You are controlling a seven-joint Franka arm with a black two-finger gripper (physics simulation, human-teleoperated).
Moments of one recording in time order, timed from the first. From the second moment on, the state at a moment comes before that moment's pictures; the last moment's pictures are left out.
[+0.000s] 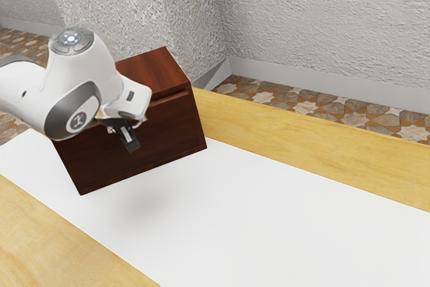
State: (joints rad) arm 0.14 -0.10 0.12 -1.99 0.37 2.25 0.50
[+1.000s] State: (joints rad) arm 0.14 -0.26 0.00 -2.16 0.37 2.26 0.42
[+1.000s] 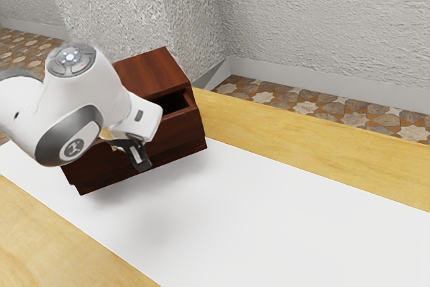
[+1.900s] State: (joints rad) arm 0.14 -0.39 -0.10 -2.29 0.37 2.26 0.33
